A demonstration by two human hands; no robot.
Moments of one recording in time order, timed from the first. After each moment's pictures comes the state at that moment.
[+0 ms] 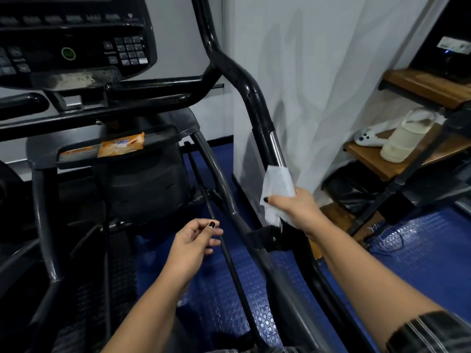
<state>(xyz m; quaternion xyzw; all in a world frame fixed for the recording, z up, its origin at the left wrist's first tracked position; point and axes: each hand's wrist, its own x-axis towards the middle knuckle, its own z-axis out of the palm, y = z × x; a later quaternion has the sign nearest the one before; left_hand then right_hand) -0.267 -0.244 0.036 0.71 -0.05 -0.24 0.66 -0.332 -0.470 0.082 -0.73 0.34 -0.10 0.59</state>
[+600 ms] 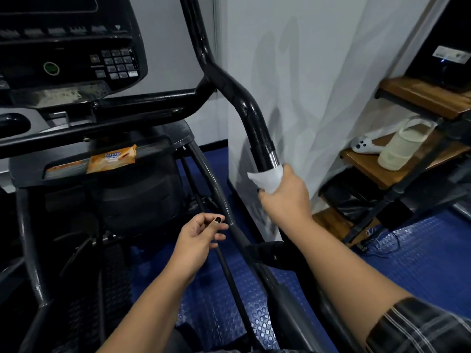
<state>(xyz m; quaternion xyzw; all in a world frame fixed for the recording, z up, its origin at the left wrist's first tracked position) -0.223 -0.279 0.054 0.71 -0.08 -0.26 0.65 -0.282 -0.459 0.114 -0.85 0.33 -0.22 0.34</state>
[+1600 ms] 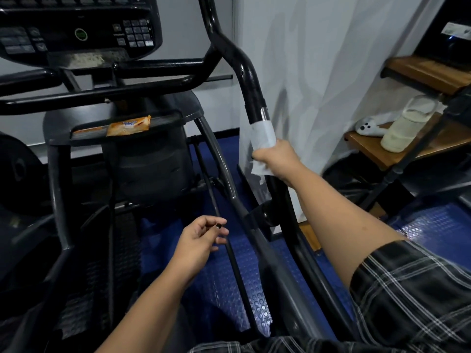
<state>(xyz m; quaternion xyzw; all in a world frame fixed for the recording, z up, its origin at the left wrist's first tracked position) -0.337 -0.243 0.035 0.73 -0.06 -0.26 0.63 -0.302 -0.473 0.114 -0.76 0.28 -0.11 0.57</state>
